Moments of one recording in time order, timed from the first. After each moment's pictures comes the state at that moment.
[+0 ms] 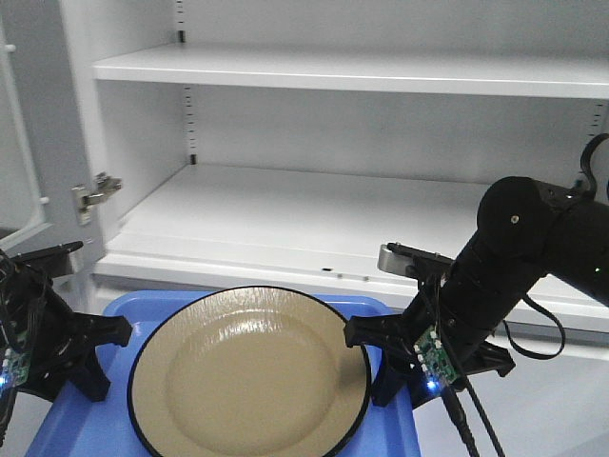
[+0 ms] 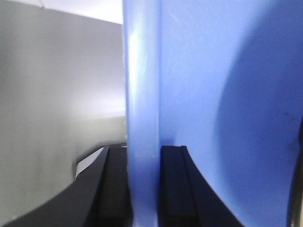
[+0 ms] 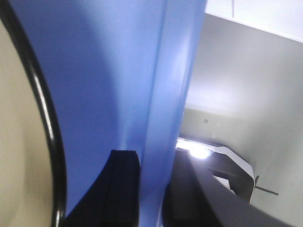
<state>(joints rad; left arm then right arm) -0.13 1.65 -1.51 -0.27 1.26 -0.02 0.34 1.78 -1.63 0.32 1.24 0.13</state>
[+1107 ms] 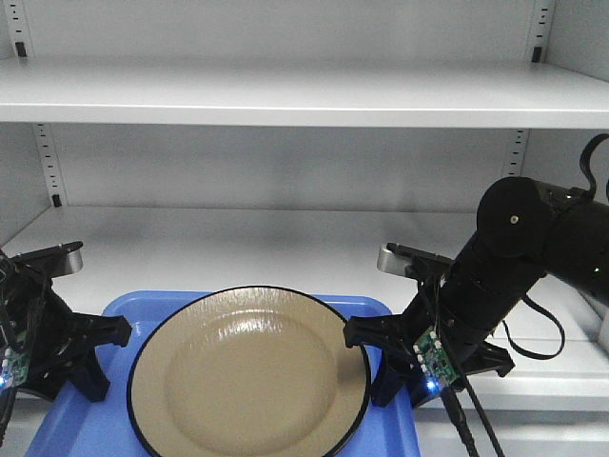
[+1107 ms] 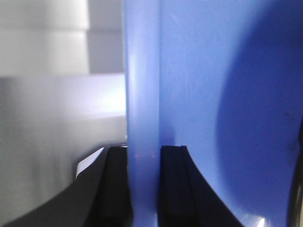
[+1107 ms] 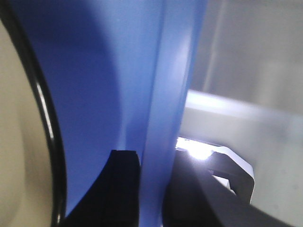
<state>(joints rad) -0.13 1.65 -1.51 -0.27 1.26 -0.02 0.34 1.78 -1.63 0.32 1.24 0.13</state>
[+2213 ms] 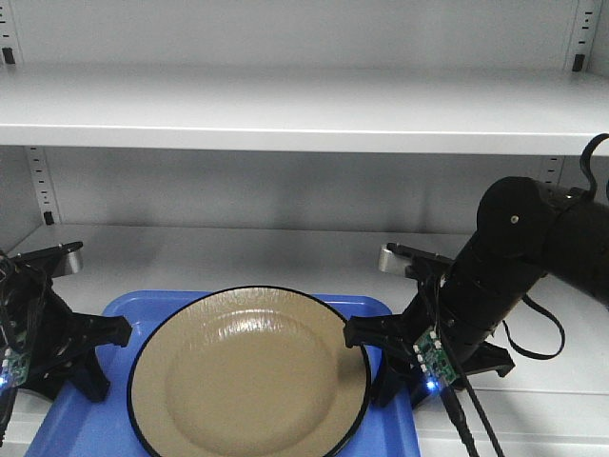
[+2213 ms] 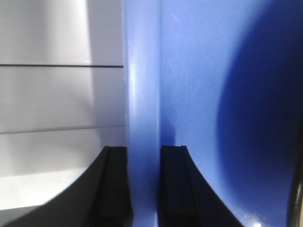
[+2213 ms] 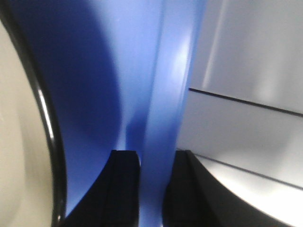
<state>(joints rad) -0.13 1.65 -1.51 -0.27 1.26 -0.02 0.34 1.78 -1.63 0.32 1.24 0.13</state>
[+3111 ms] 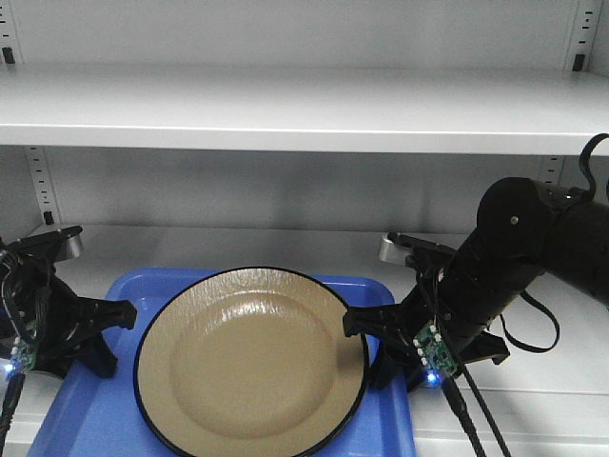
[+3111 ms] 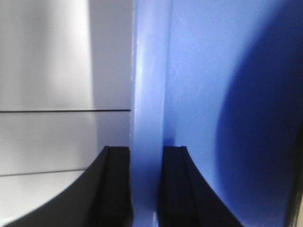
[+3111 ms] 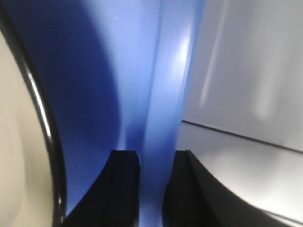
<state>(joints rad) -0.13 1.66 -1.51 -0.27 1.14 -0.03 0.34 1.78 -1.63 0.30 1.16 0.12</state>
